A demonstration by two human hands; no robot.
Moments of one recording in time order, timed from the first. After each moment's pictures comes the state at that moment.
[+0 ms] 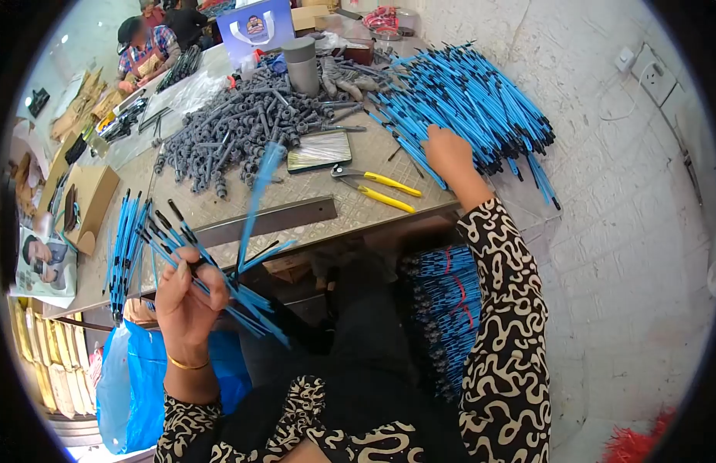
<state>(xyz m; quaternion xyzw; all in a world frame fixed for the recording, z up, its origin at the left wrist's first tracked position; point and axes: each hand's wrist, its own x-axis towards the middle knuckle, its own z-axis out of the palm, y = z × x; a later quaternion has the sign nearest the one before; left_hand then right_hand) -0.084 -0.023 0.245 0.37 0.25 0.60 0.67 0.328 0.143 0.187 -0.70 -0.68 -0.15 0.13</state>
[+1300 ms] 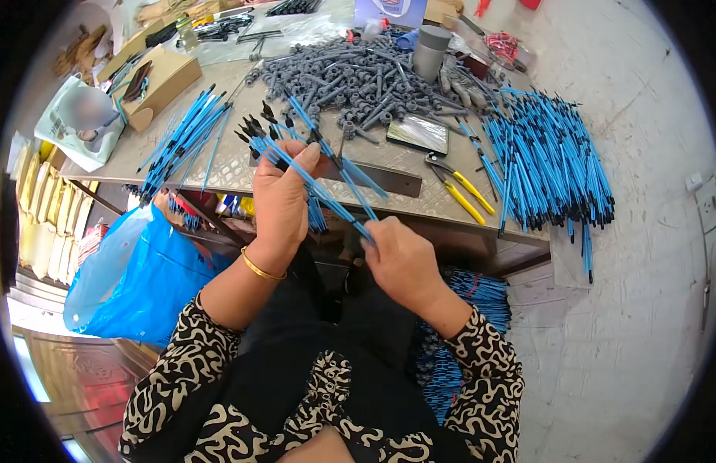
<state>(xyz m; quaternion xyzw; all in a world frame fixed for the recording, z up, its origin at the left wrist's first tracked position) -0.048 0.012 0.205 0.29 0.28 0.79 0.47 0.130 -0.021 0.189 -0.35 -0.87 0.06 0.34</state>
